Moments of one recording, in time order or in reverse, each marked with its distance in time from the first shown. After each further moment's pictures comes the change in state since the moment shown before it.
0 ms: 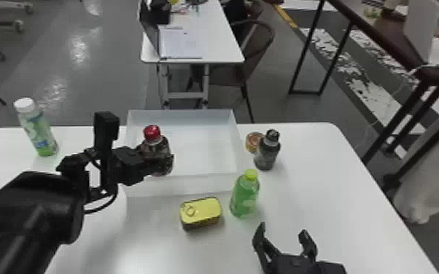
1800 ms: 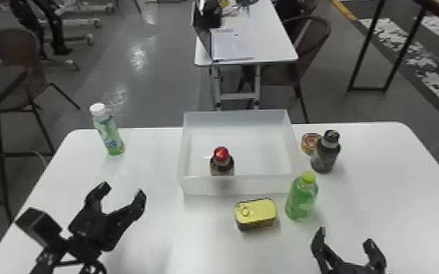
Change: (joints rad) left arm 0.663 -0.132 0.415 -0.470 0.176 -0.460 0.164; right arm 0.001 0.003 -0.002 -0.001 0.000 -0.004 0.003
